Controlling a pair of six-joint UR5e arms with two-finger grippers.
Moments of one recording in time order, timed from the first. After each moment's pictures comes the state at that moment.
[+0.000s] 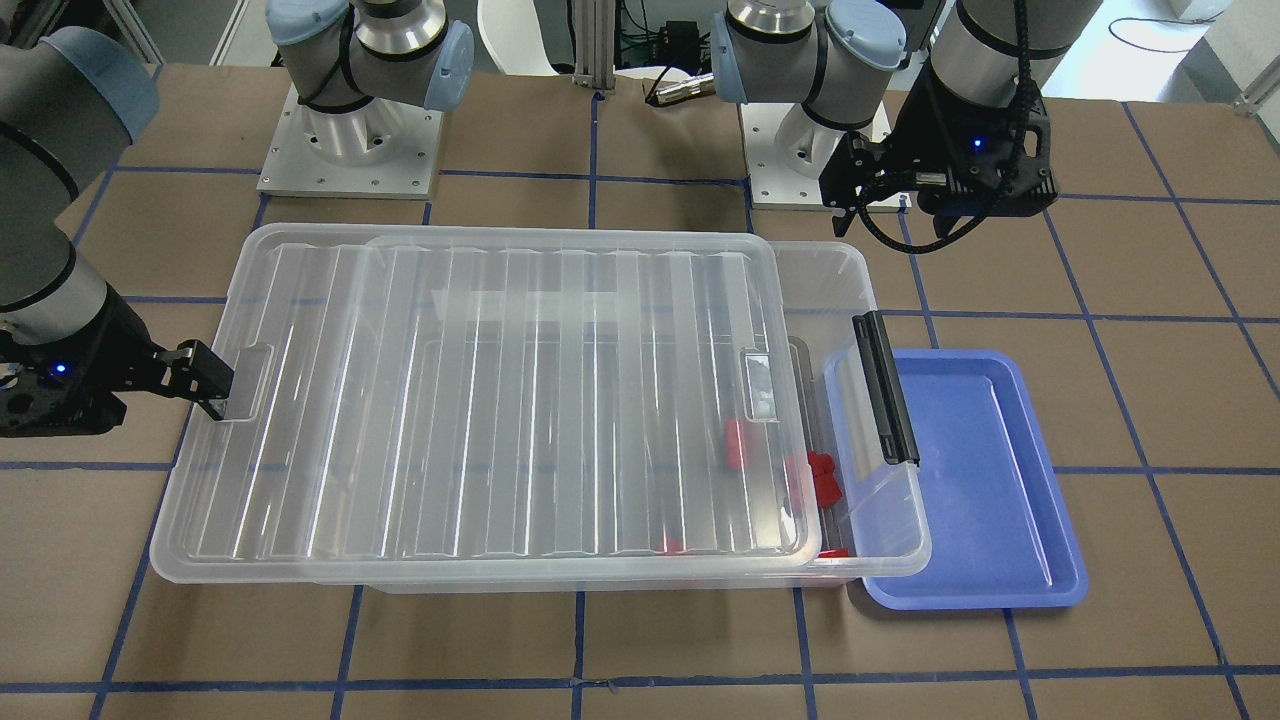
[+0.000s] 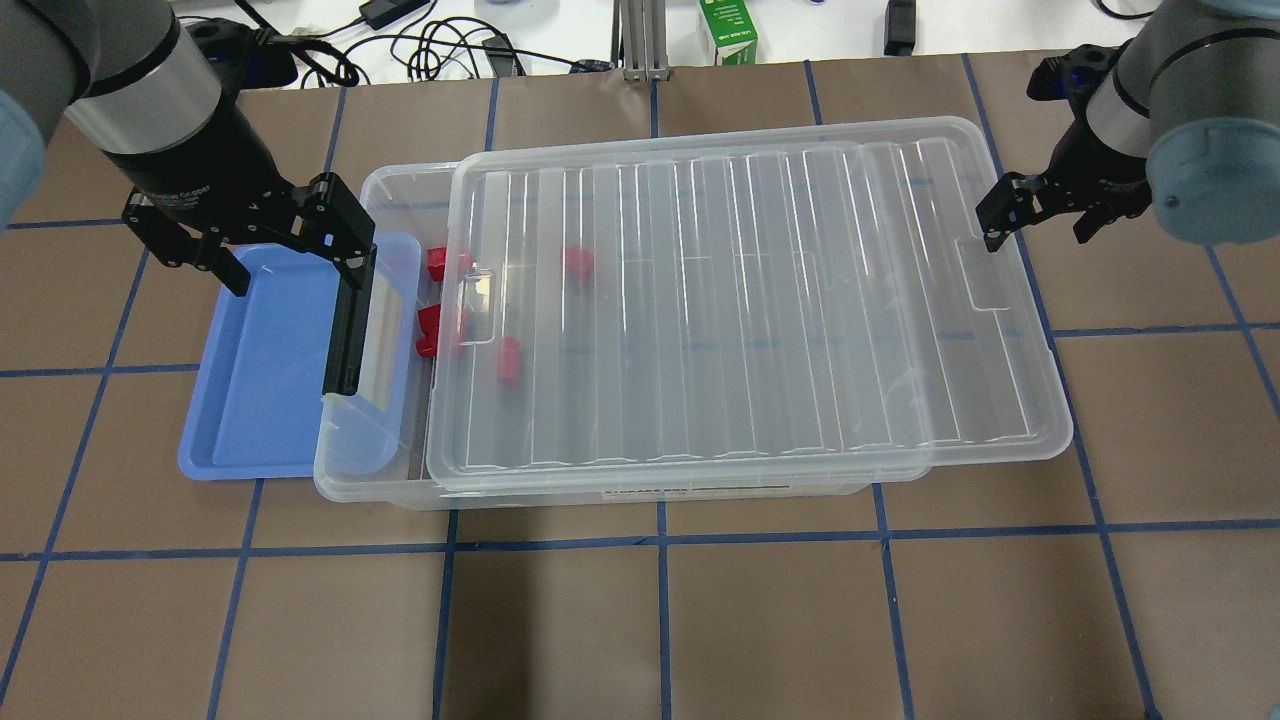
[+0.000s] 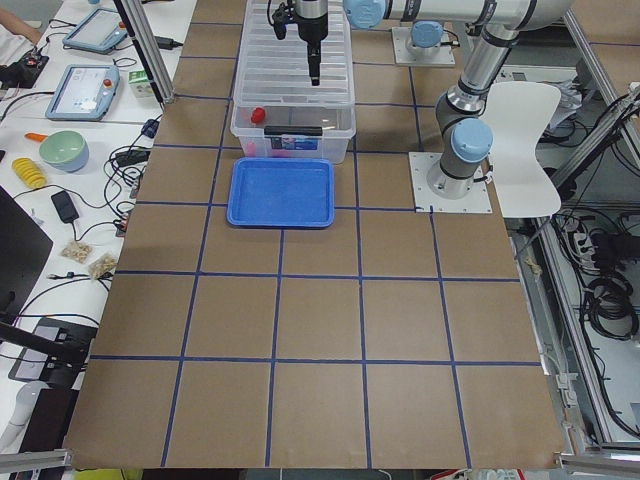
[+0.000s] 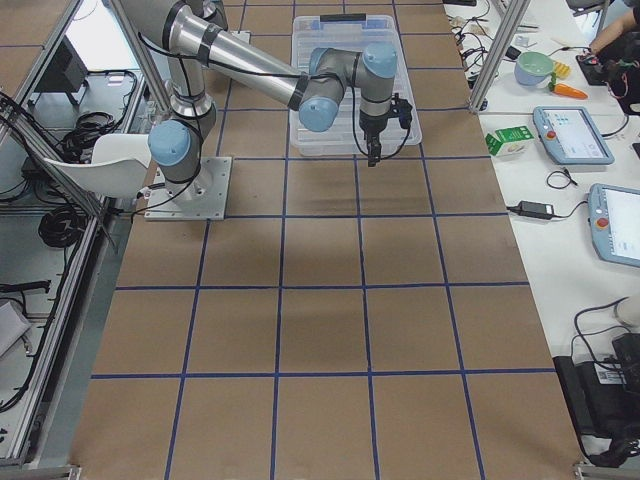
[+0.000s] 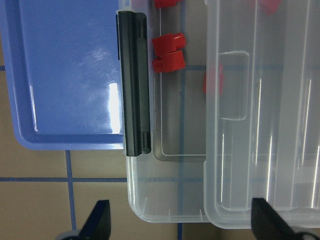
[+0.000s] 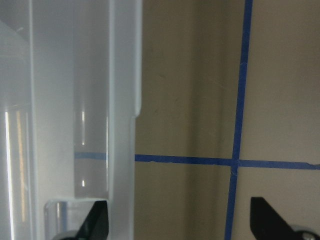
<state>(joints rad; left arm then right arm) -1.52 -1.52 -1.59 -1.67 1.58 0.04 1.29 -1.39 1.75 -1.99 -1.56 -0.34</state>
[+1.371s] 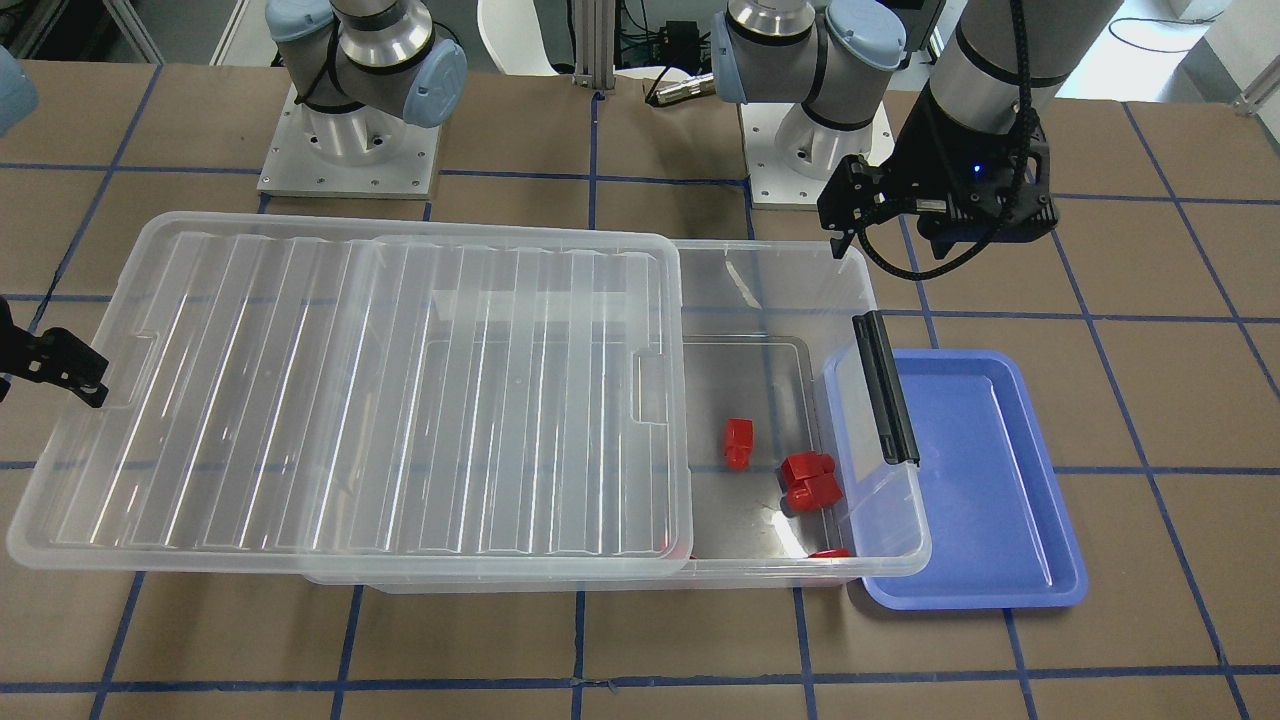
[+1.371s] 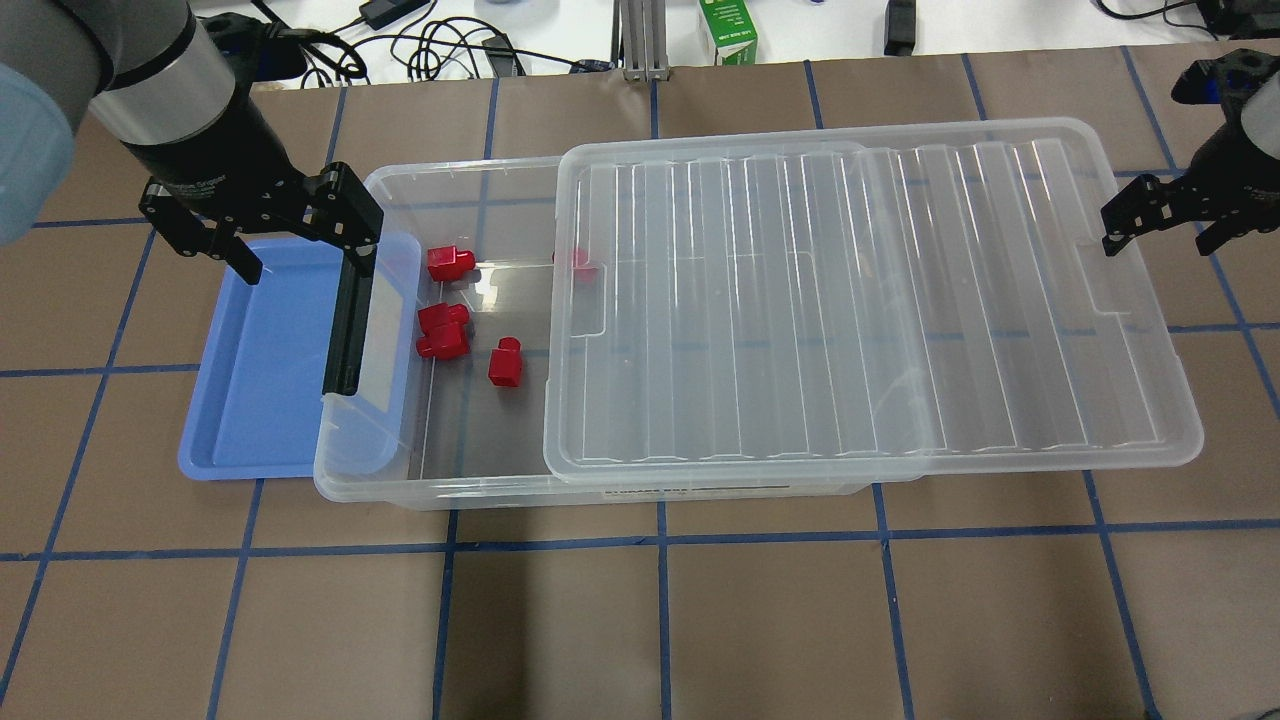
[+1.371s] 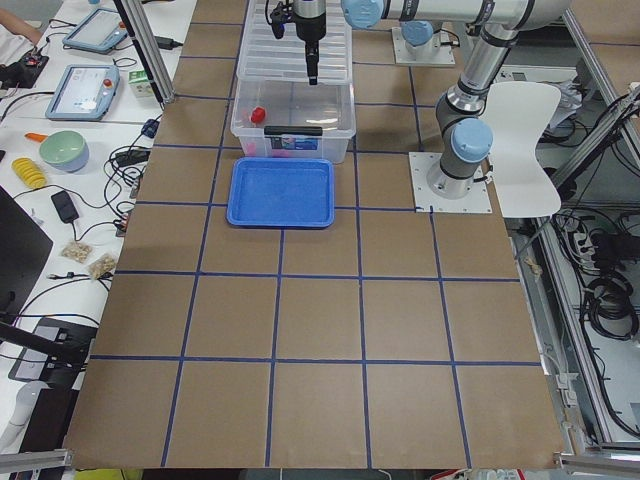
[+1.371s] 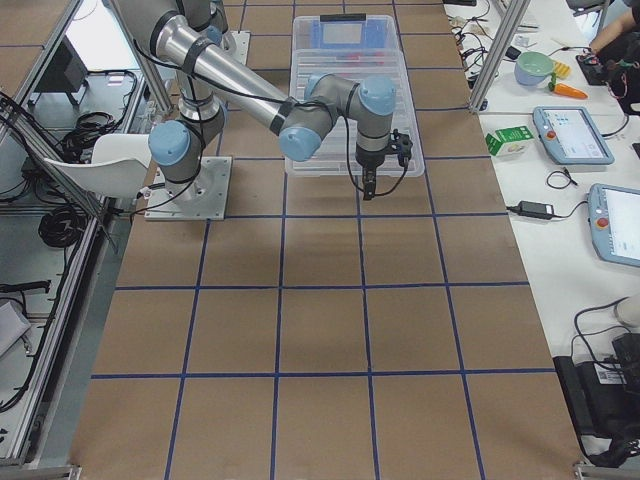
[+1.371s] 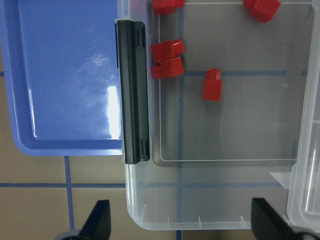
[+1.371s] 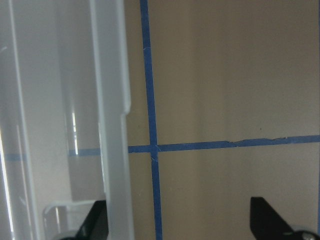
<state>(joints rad) -1.52 -1.56 -1.58 -1.63 1.57 0.03 1.10 -1.39 1.75 -1.98 -1.56 -0.43</state>
